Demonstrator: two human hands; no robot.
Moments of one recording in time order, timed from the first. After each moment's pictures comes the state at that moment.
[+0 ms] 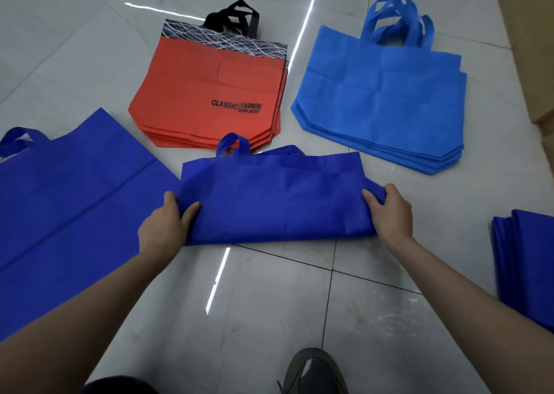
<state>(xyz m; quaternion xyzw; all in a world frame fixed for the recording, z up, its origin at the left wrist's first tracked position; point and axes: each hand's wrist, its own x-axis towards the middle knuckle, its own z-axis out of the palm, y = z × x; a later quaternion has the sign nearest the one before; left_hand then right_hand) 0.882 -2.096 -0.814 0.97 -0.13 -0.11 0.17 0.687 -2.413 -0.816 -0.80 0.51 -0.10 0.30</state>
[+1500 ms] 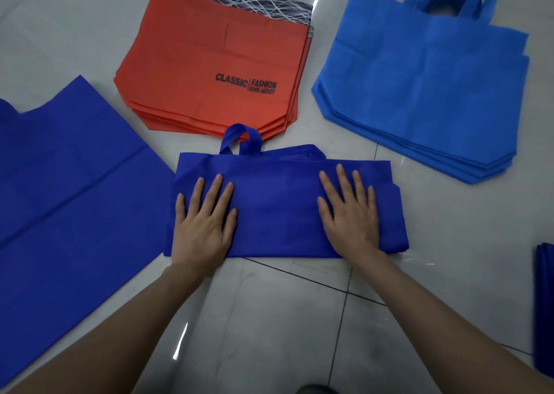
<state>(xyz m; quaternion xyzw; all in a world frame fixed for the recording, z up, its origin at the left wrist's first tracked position) 0.867 -2.134 -0.870 0.95 -0.30 -0.08 0.08 0.748 -2.366 -0.866 -0.96 0.27 0.09 0.05</state>
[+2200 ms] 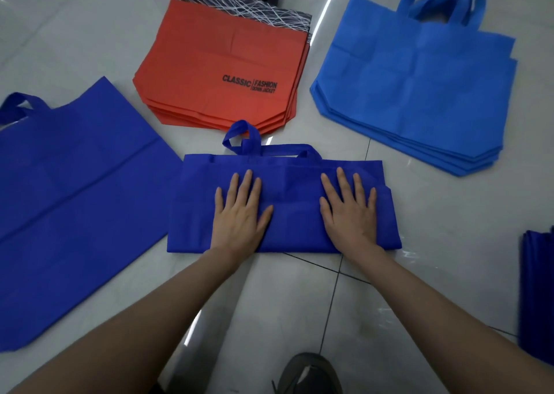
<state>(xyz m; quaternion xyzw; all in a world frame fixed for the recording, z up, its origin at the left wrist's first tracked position) 0.827 -2.173 -0.844 0.94 -0.32 -0.11 0.07 0.729 -2.358 -0.846 -0.95 0.27 0.13 0.04</state>
